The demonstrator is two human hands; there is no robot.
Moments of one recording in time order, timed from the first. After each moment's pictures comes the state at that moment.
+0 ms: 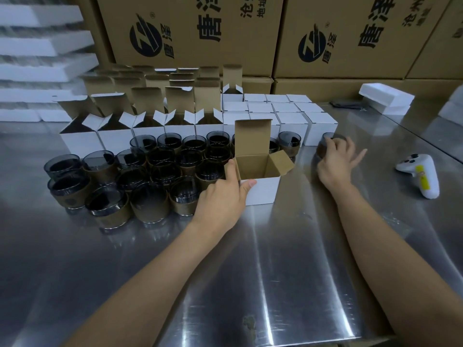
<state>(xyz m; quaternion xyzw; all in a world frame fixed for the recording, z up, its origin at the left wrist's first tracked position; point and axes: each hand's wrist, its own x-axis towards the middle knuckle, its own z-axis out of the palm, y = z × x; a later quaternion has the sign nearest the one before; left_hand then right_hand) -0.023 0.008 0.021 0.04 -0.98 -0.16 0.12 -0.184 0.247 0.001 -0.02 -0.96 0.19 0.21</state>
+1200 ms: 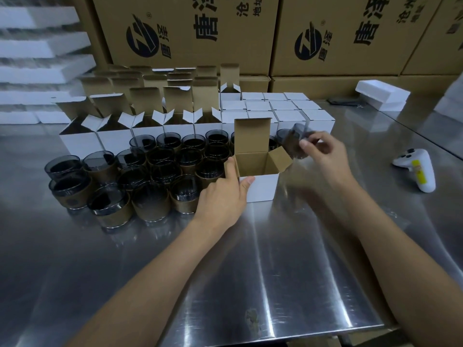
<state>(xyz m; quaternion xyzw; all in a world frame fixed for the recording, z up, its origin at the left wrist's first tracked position) -0.025 0.007 0.016 0.03 -0.98 -0.16 0.13 -0.136 0.226 0.032 0.13 -0.79 0.57 0.18</state>
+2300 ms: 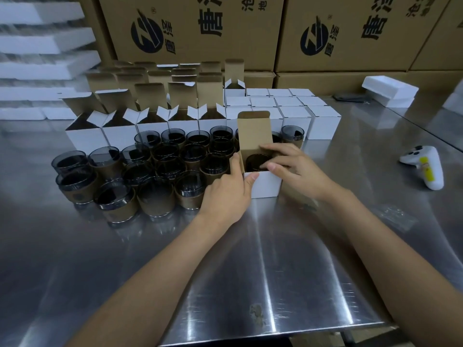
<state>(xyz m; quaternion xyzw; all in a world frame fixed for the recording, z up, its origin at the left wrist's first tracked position) -0.027 0.006 0.013 0.02 -0.98 -0.18 0.13 -0.102 0.185 0.030 0.38 -0.86 0.35 0.08</state>
